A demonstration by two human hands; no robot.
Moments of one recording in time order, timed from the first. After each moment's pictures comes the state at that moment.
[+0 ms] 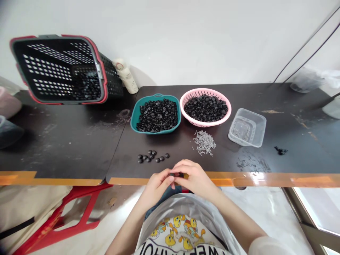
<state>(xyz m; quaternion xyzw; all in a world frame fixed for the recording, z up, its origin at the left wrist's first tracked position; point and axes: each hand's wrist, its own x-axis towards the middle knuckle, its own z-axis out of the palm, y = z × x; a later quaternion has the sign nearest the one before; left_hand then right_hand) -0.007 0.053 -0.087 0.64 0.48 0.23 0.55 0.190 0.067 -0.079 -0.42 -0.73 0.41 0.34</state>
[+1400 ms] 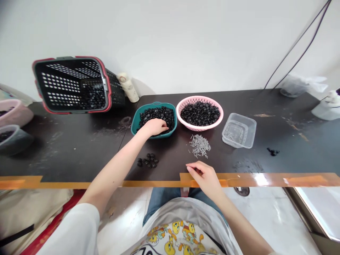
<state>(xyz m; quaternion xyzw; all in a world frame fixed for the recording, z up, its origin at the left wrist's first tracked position) 0.016 0.271 -0.023 0.84 0.53 -0.05 0.10 0.232 0.046 -0.099 -0.59 -0.62 0.37 0.36</state>
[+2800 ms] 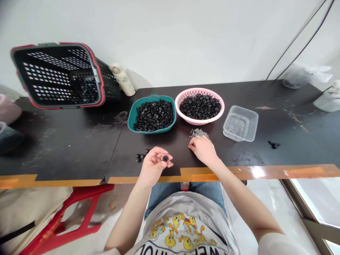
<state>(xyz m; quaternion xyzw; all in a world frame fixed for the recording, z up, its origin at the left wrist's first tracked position) 0.021 0.091 -0.075 0.40 0.29 0.51 0.71 0.249 0.136 -0.104 -0.62 -0.76 0.12 0.16</state>
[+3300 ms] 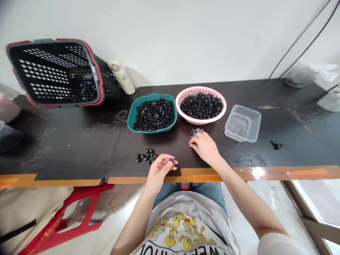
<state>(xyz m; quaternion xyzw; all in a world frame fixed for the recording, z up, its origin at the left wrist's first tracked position) 0.029 0.071 -0.098 0.39 0.40 0.48 0.67 0.255 0.141 -0.102 -0.57 -0.80 0.12 0.16</state>
